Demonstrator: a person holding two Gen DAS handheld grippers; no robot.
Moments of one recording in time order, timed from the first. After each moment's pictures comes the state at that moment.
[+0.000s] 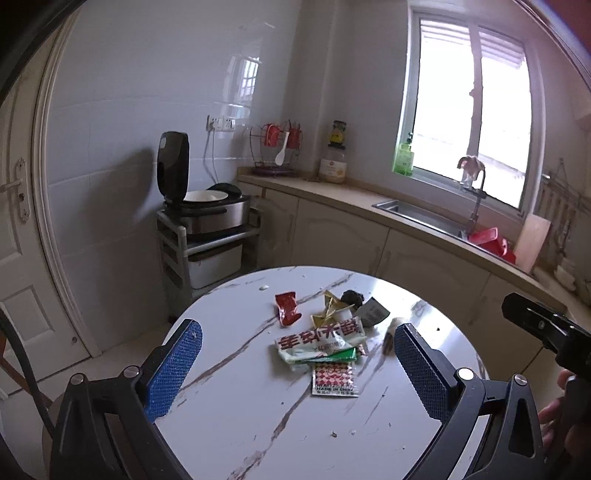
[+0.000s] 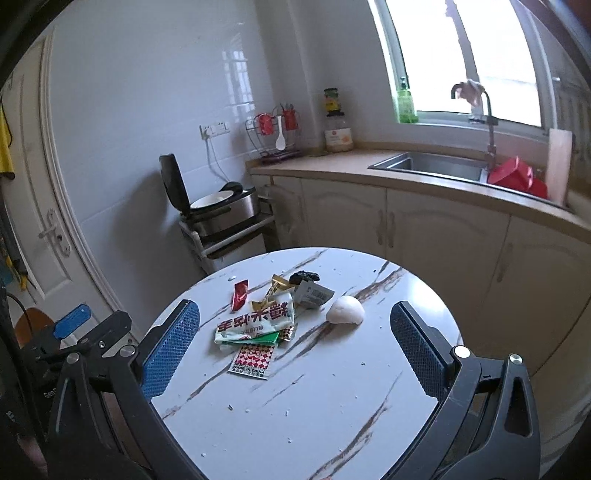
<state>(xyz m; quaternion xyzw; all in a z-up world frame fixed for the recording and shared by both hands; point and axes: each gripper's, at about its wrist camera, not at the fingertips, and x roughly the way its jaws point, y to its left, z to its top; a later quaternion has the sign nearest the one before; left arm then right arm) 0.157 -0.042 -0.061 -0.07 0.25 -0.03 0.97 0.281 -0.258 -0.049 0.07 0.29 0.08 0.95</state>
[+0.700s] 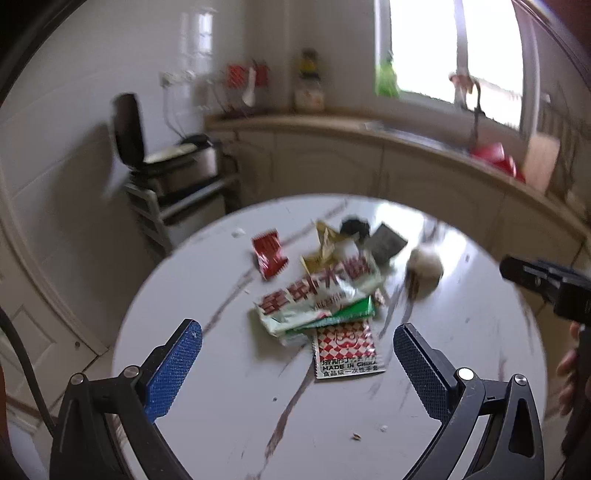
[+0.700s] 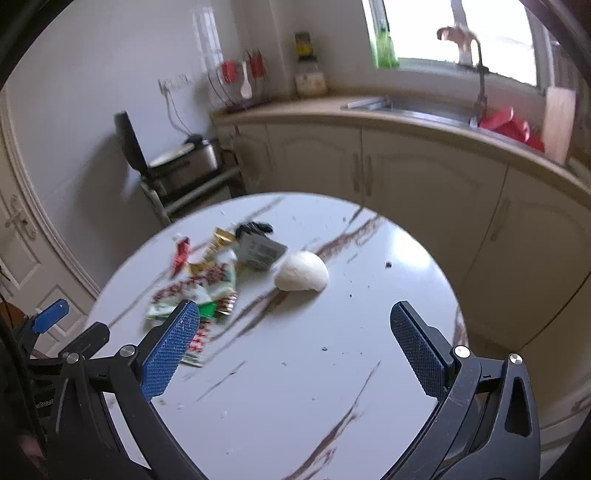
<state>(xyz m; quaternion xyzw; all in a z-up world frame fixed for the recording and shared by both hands) 0.290 -0.063 -0.120 0.03 0.36 -0.07 0.93 0.356 -0.295 -0.129 0.08 0.39 0.05 0.92</state>
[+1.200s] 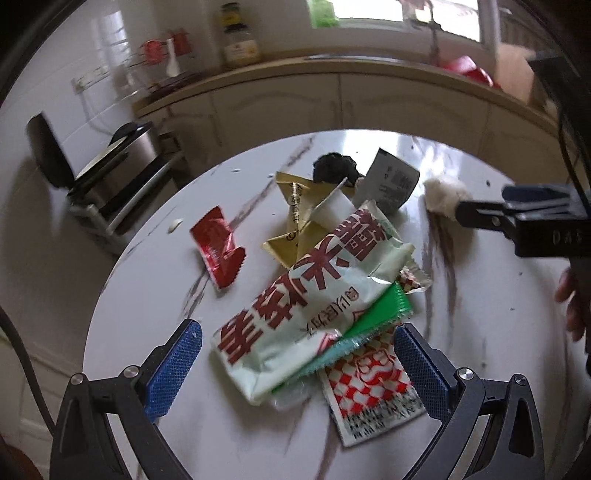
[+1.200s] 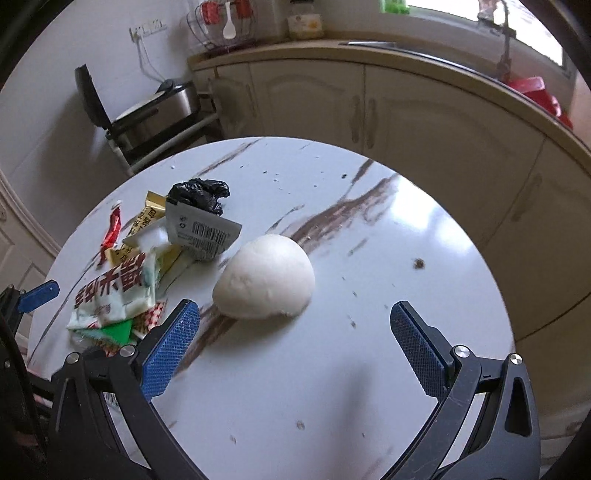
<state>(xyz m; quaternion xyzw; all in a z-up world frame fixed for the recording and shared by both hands) 0.411 -0.087 -0.176 0.16 0.43 -0.14 0.88 0.452 -0.295 -0.208 0.06 0.48 0.04 0.88</state>
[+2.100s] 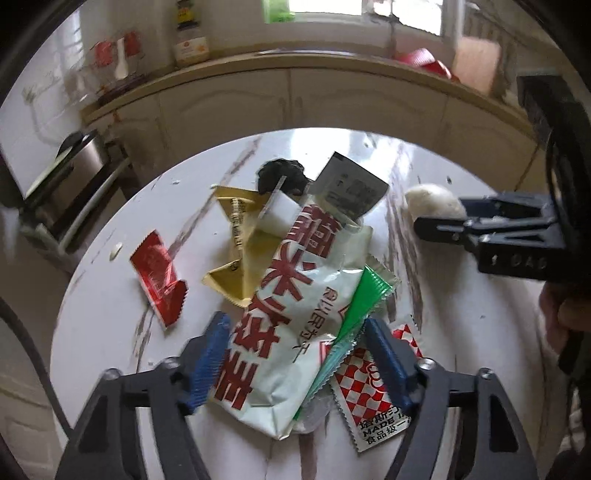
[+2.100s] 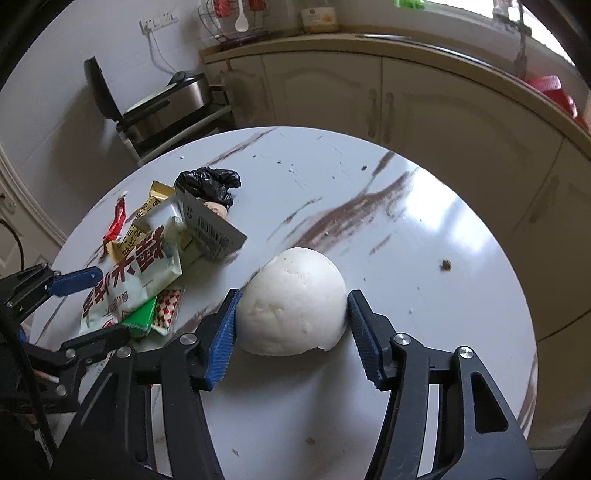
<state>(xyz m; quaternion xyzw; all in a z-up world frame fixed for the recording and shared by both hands) 0.453 -0.099 -0.195 0.15 0.44 -0.24 0.85 0.453 -0.293 -0.217 0.06 0.48 0.07 0.87</state>
